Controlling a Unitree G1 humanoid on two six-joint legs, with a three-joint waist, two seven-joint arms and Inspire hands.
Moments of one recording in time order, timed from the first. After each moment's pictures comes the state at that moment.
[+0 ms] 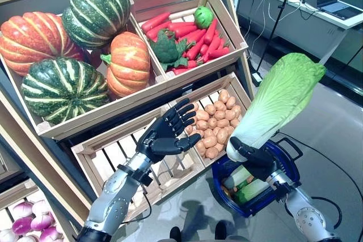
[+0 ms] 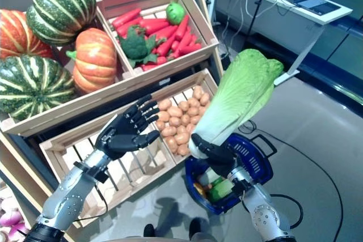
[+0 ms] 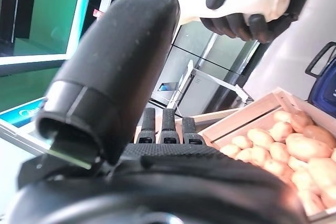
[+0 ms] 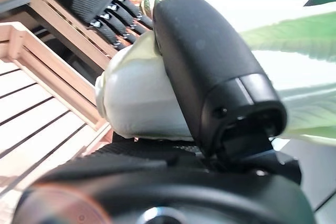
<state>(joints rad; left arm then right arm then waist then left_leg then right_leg) 0.06 0.46 -0.18 -0.12 -0.82 -0.03 -0.31 0.14 -0.42 0.08 0.03 1.12 0.13 0.43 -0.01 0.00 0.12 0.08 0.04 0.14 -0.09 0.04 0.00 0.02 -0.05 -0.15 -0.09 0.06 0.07</state>
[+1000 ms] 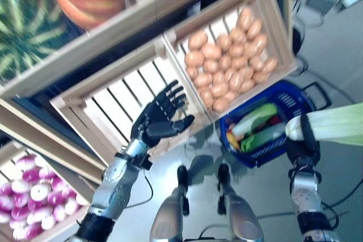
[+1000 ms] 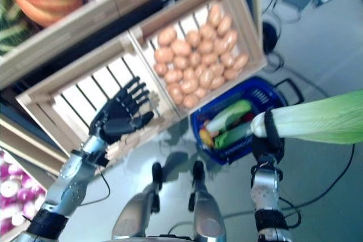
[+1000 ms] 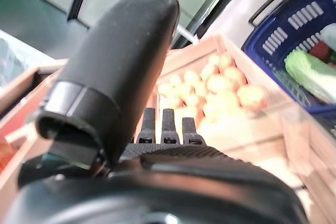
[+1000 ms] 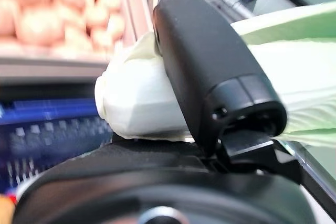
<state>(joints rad) -0.16 0.46 -0.17 -0.04 -0.85 -0.16 -0.18 -0.26 -0.34 -0.12 0.54 1.51 -0.33 0.03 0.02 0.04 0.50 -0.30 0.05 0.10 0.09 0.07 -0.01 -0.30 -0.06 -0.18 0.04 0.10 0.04</state>
